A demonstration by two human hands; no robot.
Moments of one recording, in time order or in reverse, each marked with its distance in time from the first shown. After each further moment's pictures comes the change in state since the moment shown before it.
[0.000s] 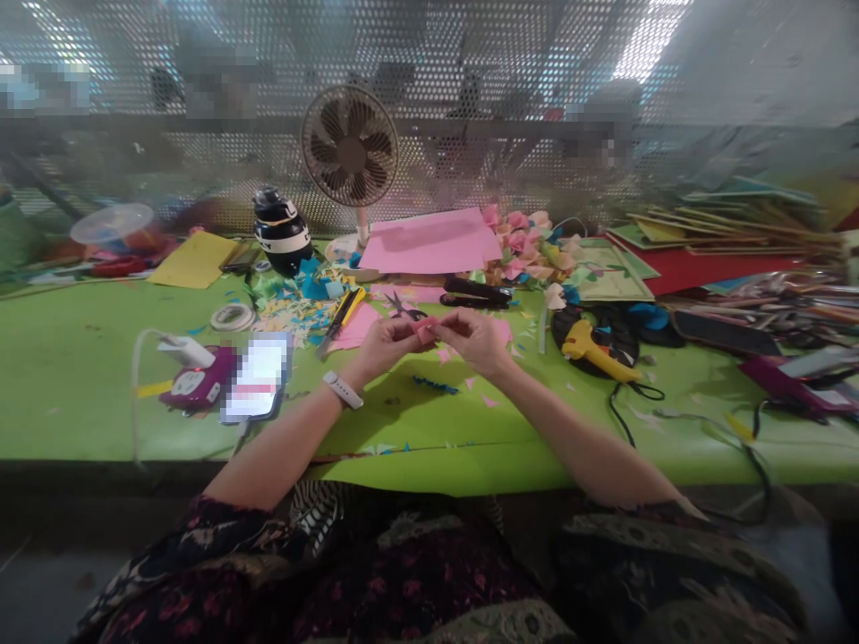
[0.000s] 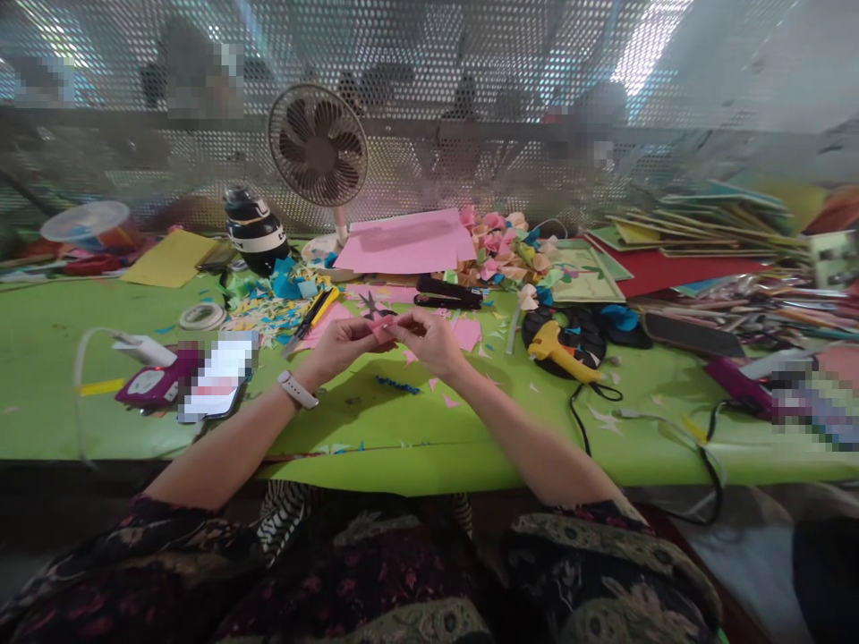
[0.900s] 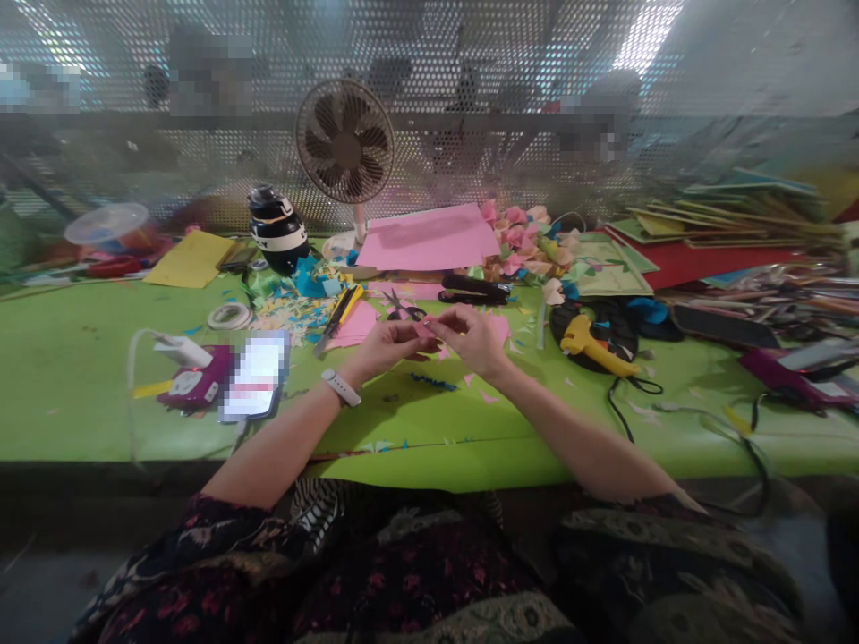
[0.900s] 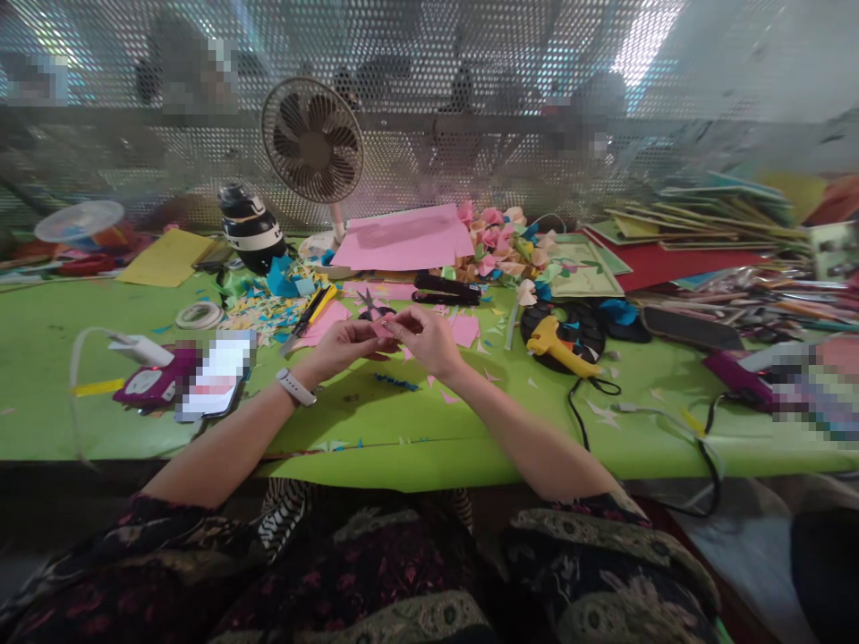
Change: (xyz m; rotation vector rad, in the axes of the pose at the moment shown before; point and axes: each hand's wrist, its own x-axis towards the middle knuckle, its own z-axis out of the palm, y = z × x) left_hand -0.003 0.005 0.001 0.018 -0.137 -0.127; right_hand -0.004 -0.010 0.003 -0.138 0.069 -0.034
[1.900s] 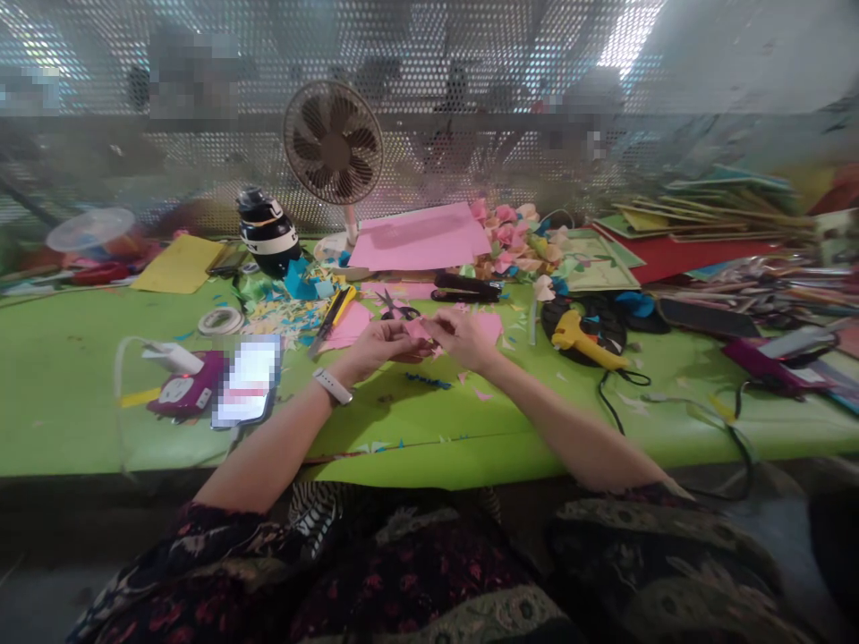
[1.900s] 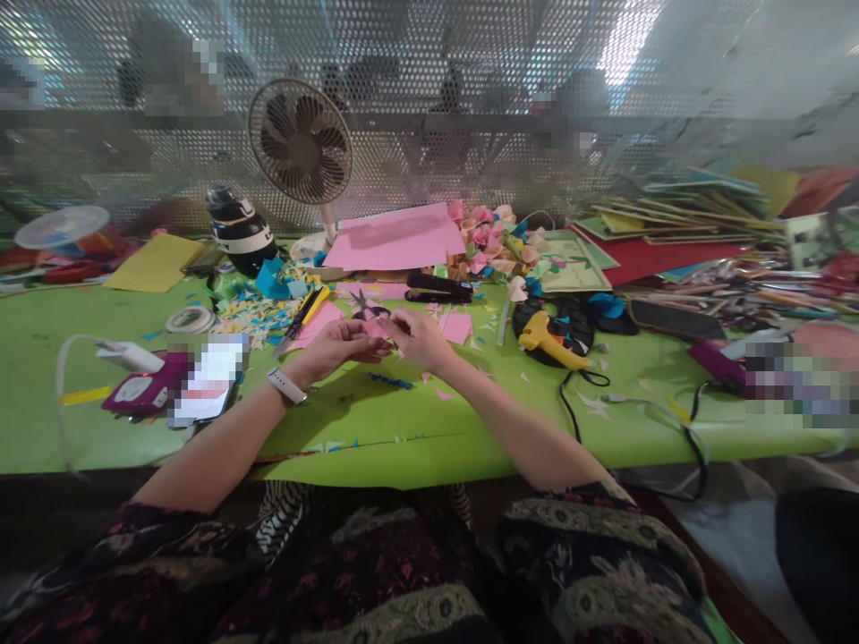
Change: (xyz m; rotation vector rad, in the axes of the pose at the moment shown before) left_hand 0.001 -0.002 -0.003 -0.143 0.000 -0.087; right_hand 0.005 0.005 -0.004 -0.226 -0.134 -0.066
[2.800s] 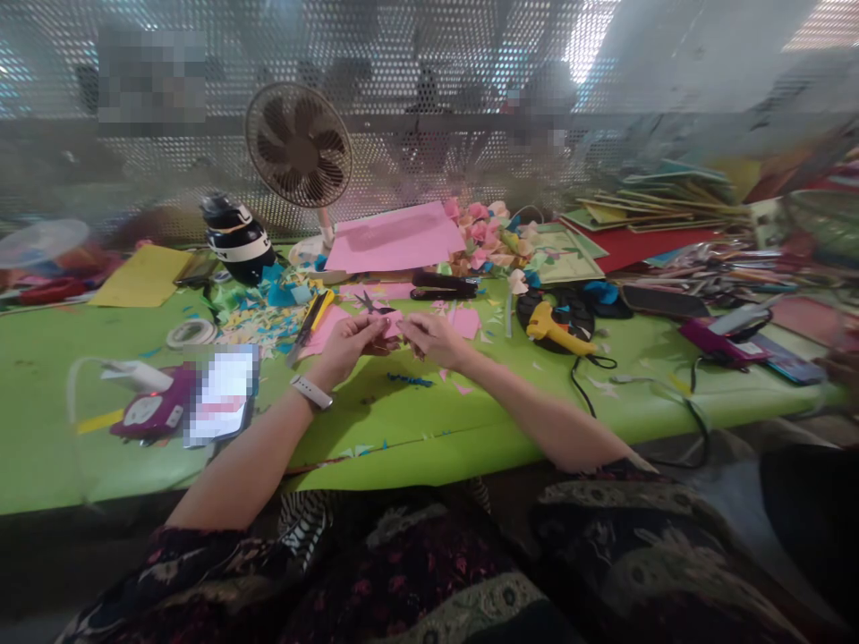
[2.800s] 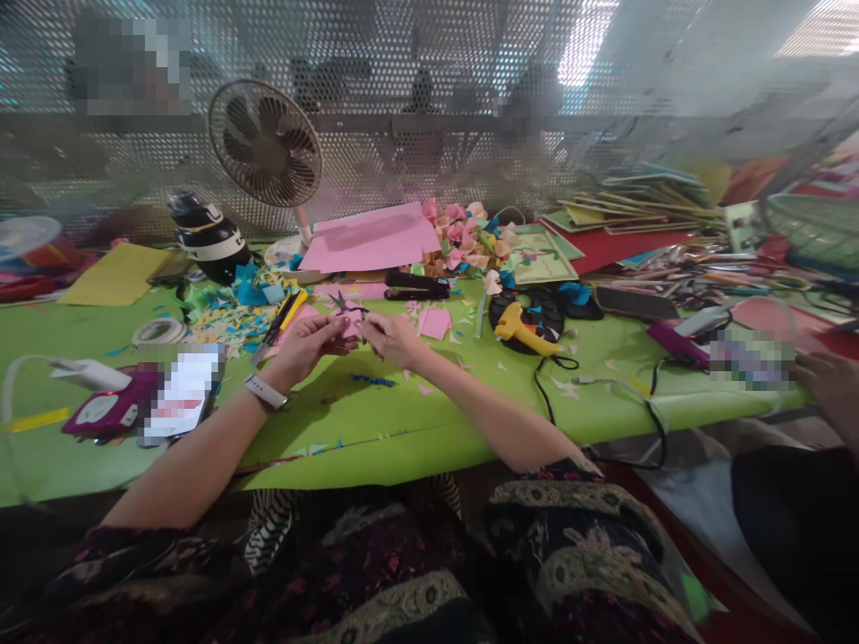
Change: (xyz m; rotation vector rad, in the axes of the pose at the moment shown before) left_hand 0.003 0.001 -0.004 0.050 0.203 0.069; right_hand -0.005 -0.009 0.001 0.114 -0.150 0.121
